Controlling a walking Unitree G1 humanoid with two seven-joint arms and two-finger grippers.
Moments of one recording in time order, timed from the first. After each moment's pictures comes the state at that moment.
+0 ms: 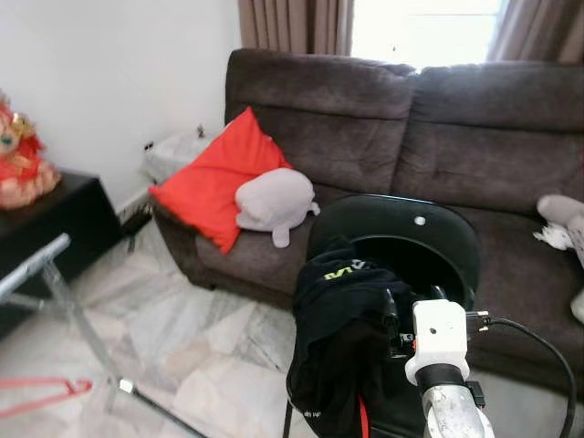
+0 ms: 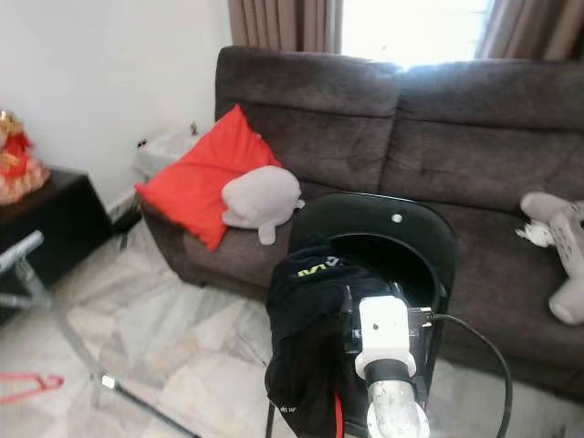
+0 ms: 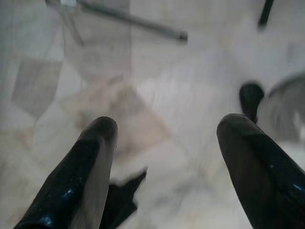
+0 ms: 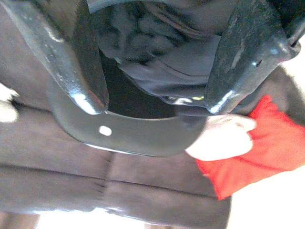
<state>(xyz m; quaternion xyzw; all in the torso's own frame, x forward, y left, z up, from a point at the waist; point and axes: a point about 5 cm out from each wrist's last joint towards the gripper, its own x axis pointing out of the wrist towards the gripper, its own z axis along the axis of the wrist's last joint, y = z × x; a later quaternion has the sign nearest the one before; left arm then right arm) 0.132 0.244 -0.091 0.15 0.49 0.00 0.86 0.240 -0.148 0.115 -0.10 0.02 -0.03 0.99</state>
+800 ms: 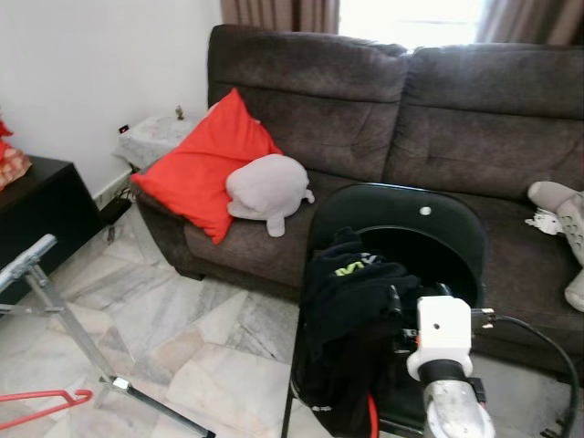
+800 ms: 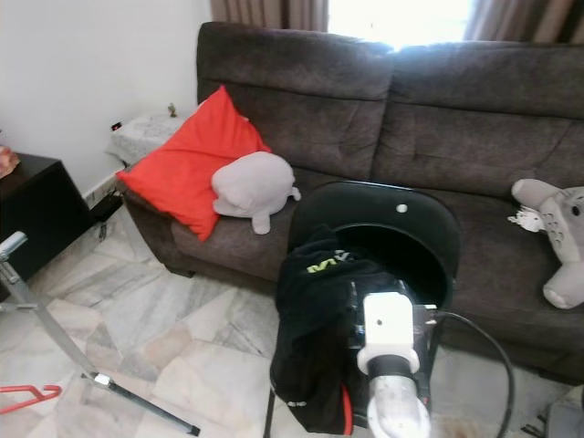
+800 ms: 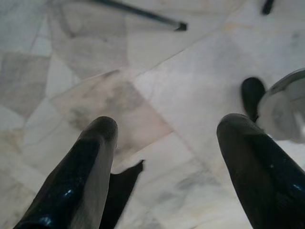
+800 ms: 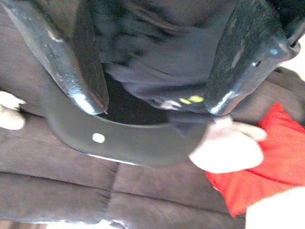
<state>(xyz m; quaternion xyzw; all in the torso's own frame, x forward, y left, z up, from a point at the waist) 0.139 0.248 -0.088 0.15 0.48 0.01 0.86 0.247 -0.141 0.120 -0.10 0.01 -0.03 0.99</state>
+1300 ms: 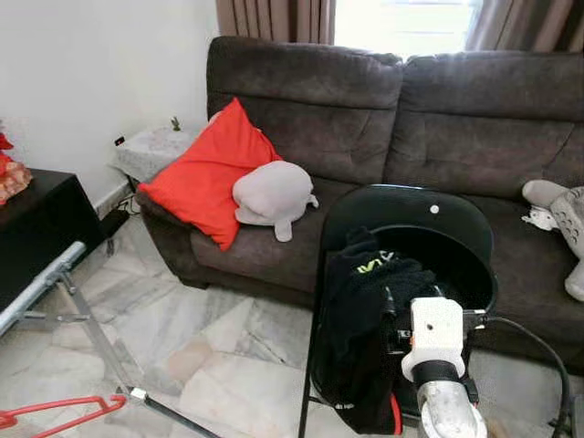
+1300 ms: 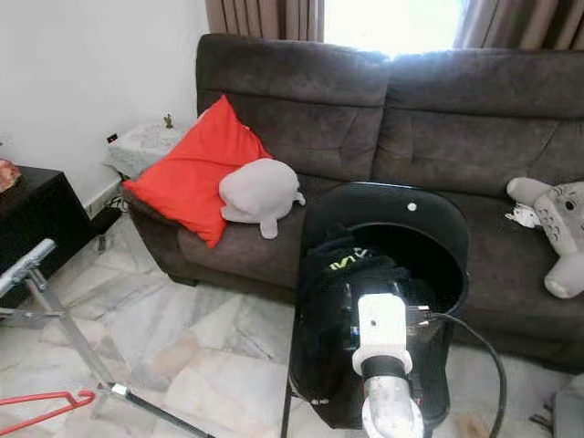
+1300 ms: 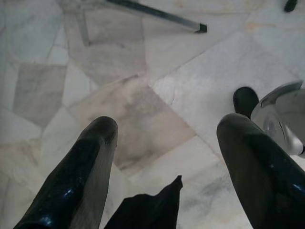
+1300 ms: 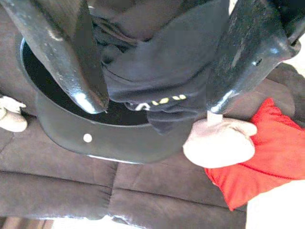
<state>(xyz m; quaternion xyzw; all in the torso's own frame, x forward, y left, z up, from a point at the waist) 0.141 0.249 -0.087 0.15 0.48 0.01 0.86 0.246 -0.145 0.113 -0.10 0.03 -0.04 0.99</state>
